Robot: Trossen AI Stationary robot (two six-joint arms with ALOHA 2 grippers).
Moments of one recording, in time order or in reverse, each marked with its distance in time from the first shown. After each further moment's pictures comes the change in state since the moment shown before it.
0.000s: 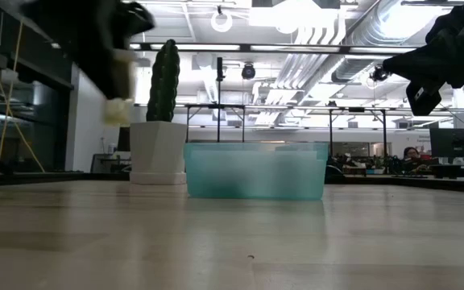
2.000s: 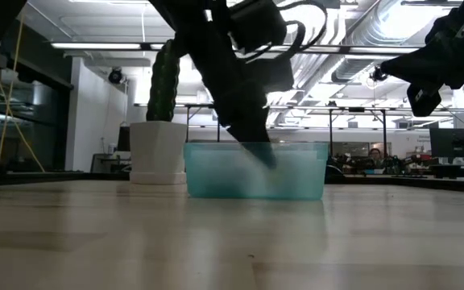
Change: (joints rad) left arm 0.535 0.217 0.015 0.575 0.344 0.555; right arm 0.000 0.007 0.000 0.001 0.041 0.006
